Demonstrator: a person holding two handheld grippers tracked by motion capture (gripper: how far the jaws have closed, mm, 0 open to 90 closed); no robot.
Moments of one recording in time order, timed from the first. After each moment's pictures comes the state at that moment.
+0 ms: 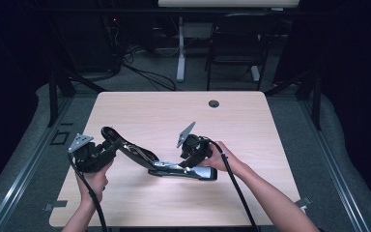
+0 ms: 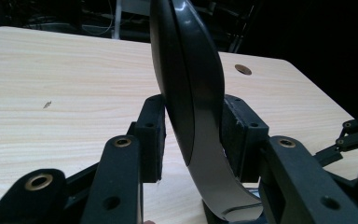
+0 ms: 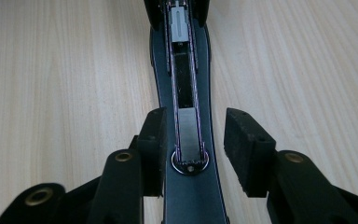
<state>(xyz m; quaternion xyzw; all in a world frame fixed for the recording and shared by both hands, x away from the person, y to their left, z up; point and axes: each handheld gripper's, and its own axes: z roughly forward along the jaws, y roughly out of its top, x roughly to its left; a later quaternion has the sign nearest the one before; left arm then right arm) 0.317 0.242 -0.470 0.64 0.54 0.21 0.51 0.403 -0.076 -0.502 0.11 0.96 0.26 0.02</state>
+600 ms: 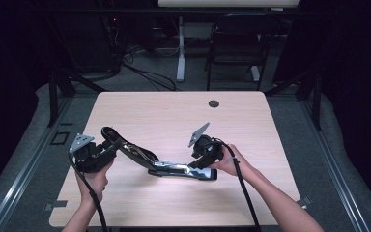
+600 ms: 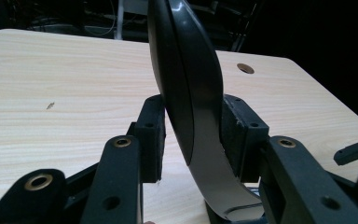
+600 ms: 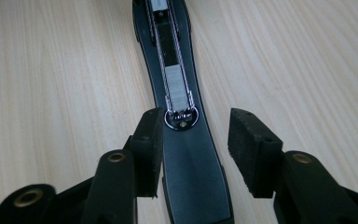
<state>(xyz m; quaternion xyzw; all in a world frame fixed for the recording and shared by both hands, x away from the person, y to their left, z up) 0.317 0.241 -0.470 0.64 0.54 0.22 0.50 0.390 -0.109 -0.495 0.17 0.95 0.26 0.03</state>
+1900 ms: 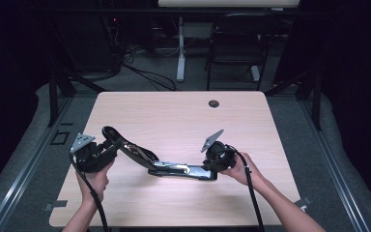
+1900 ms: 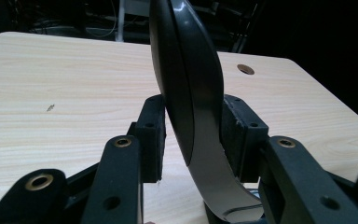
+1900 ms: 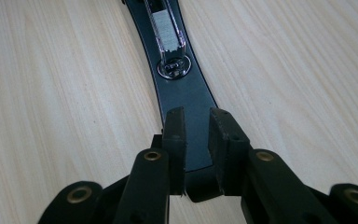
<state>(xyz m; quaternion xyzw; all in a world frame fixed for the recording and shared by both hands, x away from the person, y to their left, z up) 0.316 0.237 -0.468 0.64 0.54 0.22 0.50 0.369 -0.143 -0.501 0.22 0.94 0.25 0.05</state>
